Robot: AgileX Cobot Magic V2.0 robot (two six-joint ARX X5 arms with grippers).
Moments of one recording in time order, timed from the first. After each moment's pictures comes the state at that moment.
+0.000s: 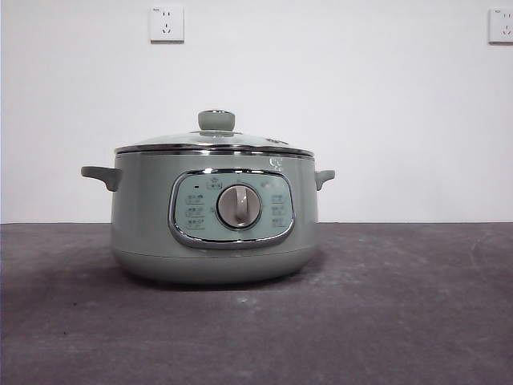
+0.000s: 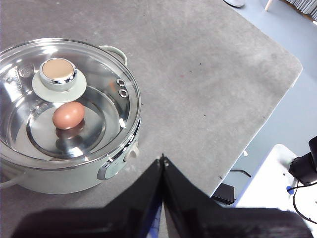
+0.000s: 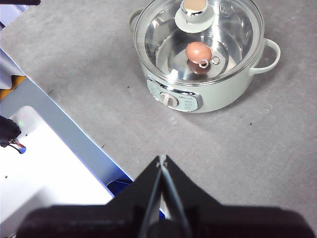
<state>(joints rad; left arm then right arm) -0.47 1.07 1.42 -1.00 0.40 0.00 0.61 1.11 1.68 -1.35 -0.21 -0.05</state>
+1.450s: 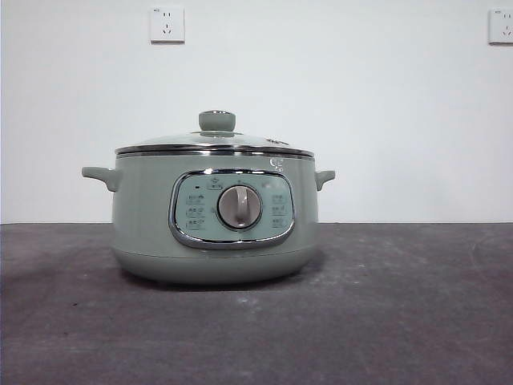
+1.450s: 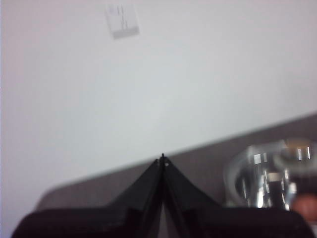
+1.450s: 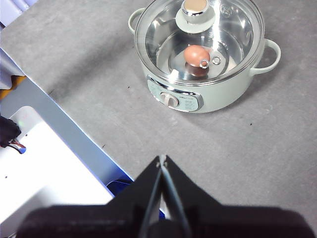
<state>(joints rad) 0.04 0.34 0.51 -0.09 0.19 0.18 0.61 1.11 1.68 -1.35 -0.21 -0.05</state>
